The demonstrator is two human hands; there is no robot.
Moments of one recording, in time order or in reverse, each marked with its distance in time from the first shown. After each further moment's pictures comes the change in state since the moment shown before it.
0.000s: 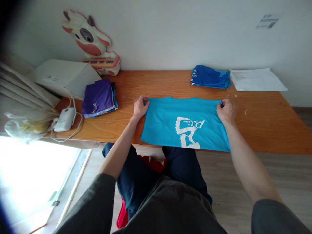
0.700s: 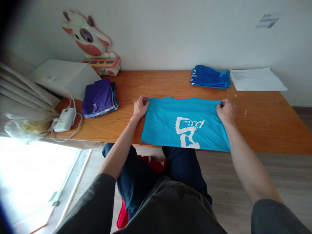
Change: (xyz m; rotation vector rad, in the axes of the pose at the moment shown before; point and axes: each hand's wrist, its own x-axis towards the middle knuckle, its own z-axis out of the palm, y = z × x) left_hand 0.000 0.004 -0.002 0.006 -0.010 -0.024; right_hand -0.003 -0.009 -0.007 -0.041 -0.047 0.030
